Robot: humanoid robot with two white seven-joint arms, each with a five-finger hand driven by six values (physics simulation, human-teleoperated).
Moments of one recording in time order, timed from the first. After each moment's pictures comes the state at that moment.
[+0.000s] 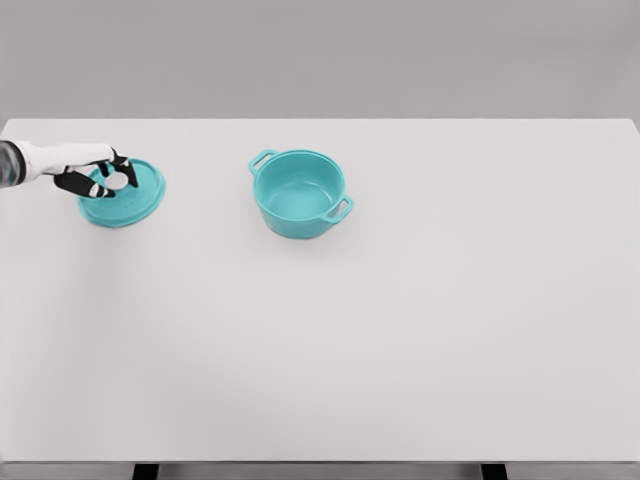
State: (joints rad) left arm -1.02 0.55 -0.73 -0.42 -0.36 -0.61 -0.61; right arm 0.00 0.00 0.12 0.11 0.06 -0.28 0.38
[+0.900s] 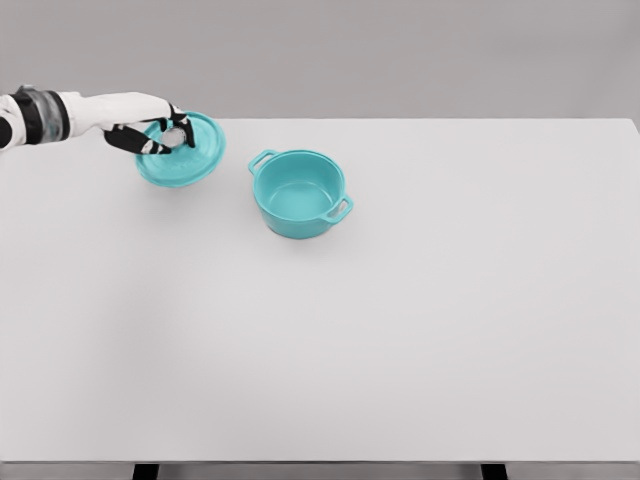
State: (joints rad) left arm -1.07 0.54 -0.82 -0.70 -0.25 -0.61 -0.61; right arm 0.00 0.00 0.12 0.11 0.06 -0.28 0.38
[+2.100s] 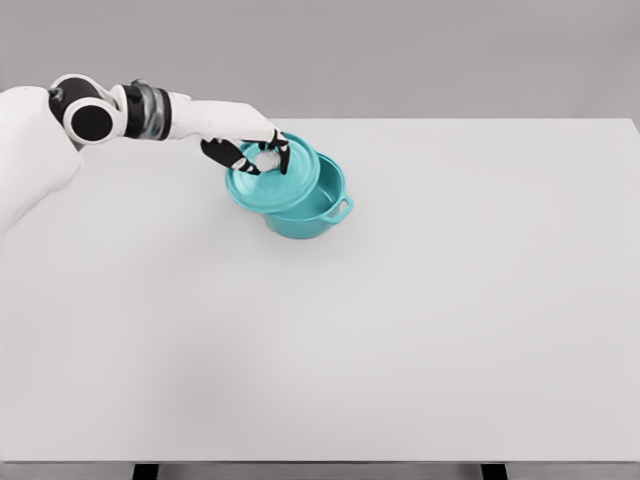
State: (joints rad) left arm -1.17 0.45 -1.09 -0.89 -0.16 -0.61 -0.61; right arm 0.00 0.00 0.12 0.11 0.06 -0.28 0.38
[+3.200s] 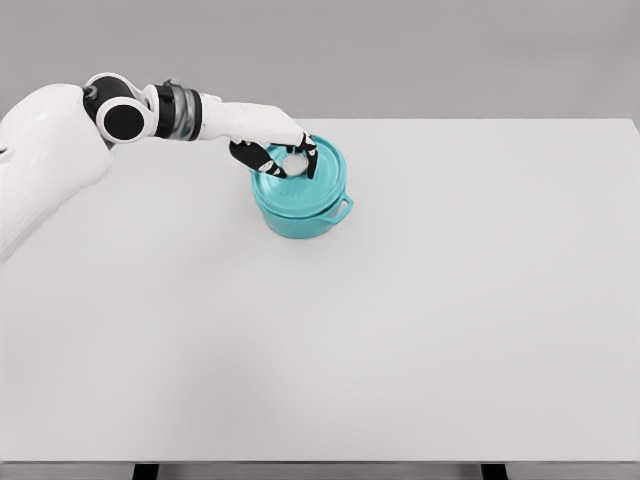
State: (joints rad) left arm -1.18 0.38 -1.11 -0.88 -0.16 -0.61 -0.61; right arm 0.00 0.00 0.12 0.11 0.06 -0.28 0.38
